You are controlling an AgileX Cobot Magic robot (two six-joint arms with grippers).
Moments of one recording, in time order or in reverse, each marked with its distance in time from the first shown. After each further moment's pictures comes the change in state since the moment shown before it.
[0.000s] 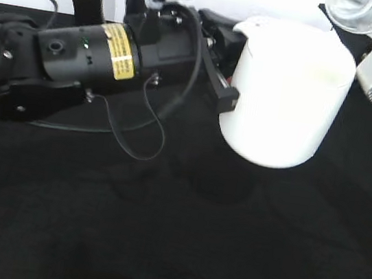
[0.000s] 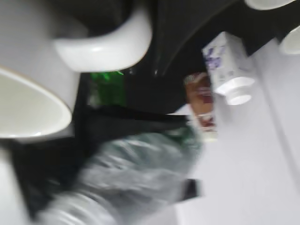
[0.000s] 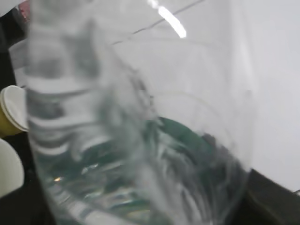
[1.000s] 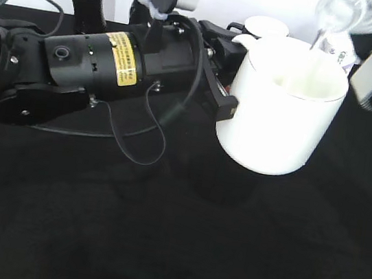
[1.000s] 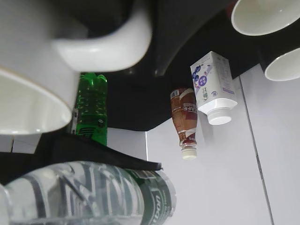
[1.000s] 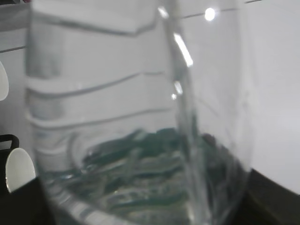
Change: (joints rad) left arm 0.000 0.013 -0.001 0.000 0.028 0.000; right arm 0.000 -0.030 -0.002 0.024 0.006 -0.212
